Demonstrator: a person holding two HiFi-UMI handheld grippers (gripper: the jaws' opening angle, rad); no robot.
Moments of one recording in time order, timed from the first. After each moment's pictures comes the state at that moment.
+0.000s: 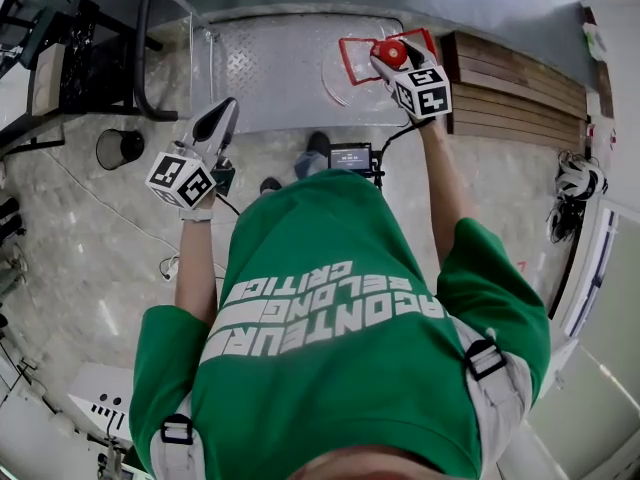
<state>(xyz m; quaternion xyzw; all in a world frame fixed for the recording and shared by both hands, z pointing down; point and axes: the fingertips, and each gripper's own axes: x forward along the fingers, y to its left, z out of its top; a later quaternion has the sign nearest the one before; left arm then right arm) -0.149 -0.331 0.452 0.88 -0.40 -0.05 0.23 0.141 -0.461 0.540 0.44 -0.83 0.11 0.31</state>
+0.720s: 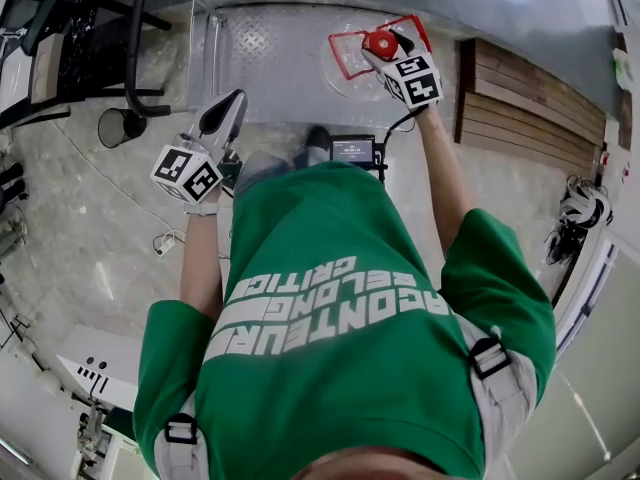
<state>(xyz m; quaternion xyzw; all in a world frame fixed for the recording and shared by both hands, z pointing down) -0.094 -0.386 0.468 0.86 -0.44 -0.03 0.25 0.138 -0.538 0.596 0.35 -0.86 0.10 0.35</state>
